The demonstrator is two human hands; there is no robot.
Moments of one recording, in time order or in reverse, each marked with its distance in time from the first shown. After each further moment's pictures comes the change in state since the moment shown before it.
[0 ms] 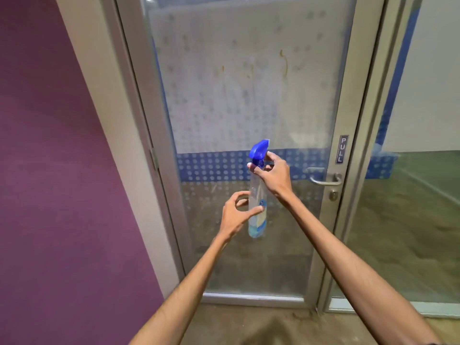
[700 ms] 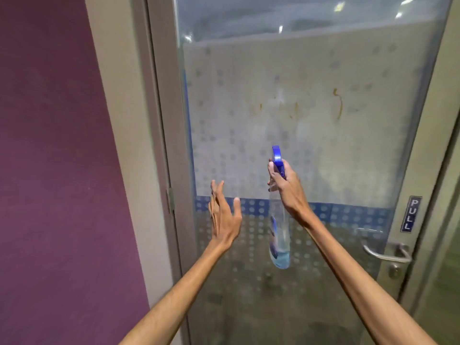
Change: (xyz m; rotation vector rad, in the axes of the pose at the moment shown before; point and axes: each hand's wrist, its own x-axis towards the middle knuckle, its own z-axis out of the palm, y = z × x) left_hand 0.200 -0.008 -0.092 0.448 0.549 0.313; right_hand 0.165 -0.006 0.091 0.269 -0.155 -0.108
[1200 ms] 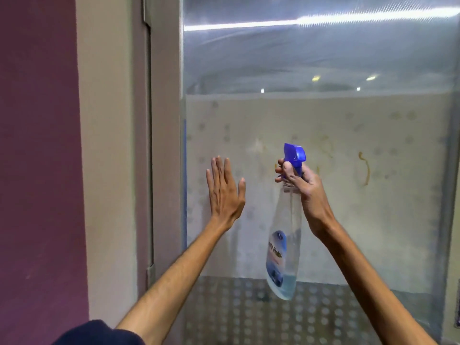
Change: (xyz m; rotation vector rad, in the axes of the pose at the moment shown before) left_hand 0.277 -0.005 0.052 0.258 0.116 0.422; right_hand 0.140 -0.070 0.036 0.128 0.037 -0.223
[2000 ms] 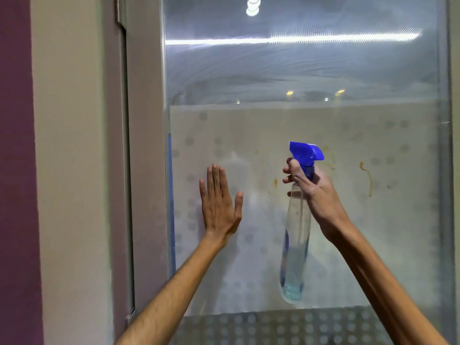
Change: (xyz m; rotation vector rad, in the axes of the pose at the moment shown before) left_hand 0.032 -0.027 0.035 0.113 0.060 0.122; right_hand 0.040 0.009 0.008 -0.182 0.182 -0.025
